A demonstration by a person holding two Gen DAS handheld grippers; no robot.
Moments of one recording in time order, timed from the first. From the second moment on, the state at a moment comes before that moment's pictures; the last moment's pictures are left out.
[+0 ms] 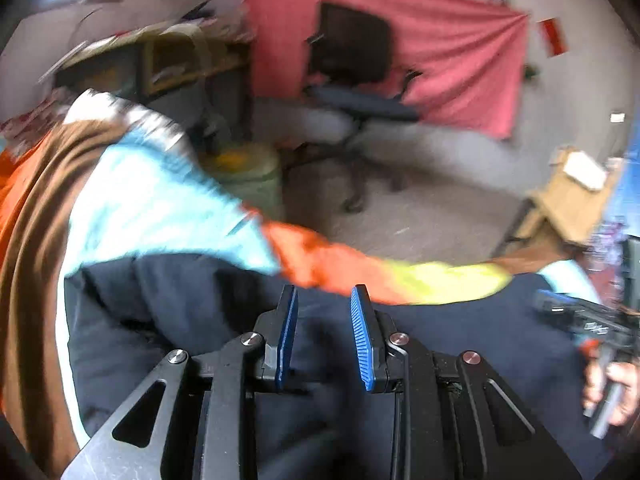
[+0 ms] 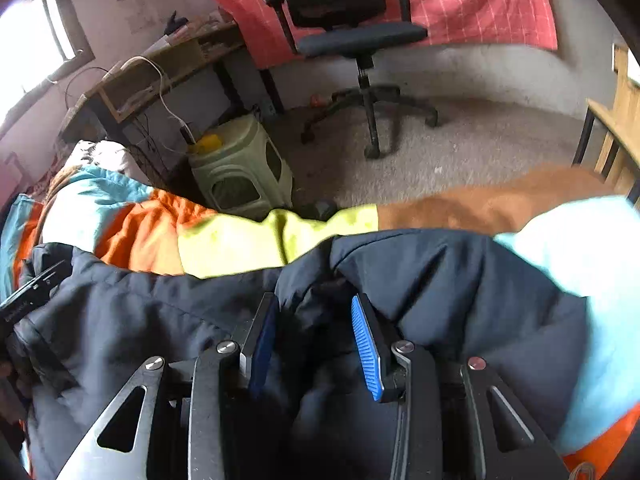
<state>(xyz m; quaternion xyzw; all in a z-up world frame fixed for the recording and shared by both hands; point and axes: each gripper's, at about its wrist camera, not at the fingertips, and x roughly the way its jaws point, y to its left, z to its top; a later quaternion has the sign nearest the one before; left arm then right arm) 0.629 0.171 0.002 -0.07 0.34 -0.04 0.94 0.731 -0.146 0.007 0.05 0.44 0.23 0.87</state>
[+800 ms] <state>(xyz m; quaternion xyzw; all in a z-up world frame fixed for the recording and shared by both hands) 0.525 0.114 0.039 -0.03 0.40 -0.13 0.91 0.603 -0.158 0.060 0.06 0.43 0.24 0.87</state>
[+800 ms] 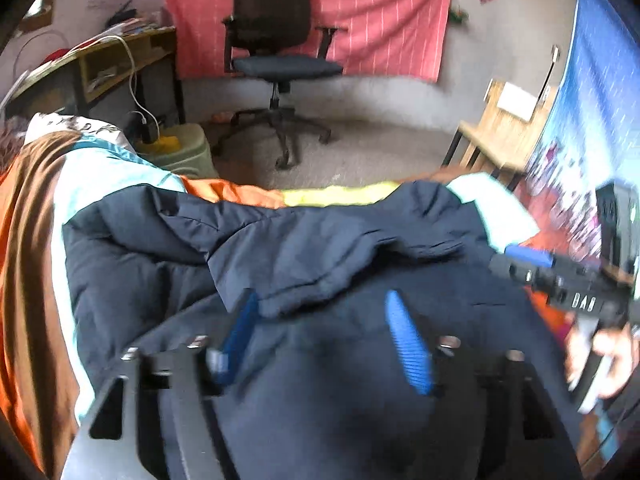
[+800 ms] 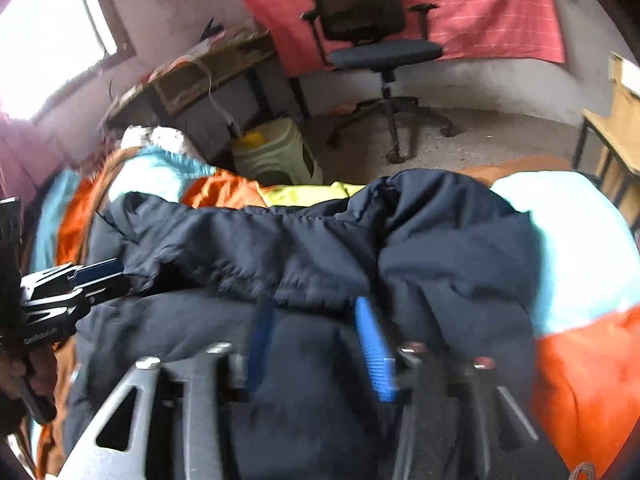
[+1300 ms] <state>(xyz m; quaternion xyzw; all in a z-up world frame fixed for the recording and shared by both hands) 0.398 0.108 0.096 -0.04 0.34 -0.09 0.94 0.445 -0.177 0.148 0.07 0.35 0.22 0.91</state>
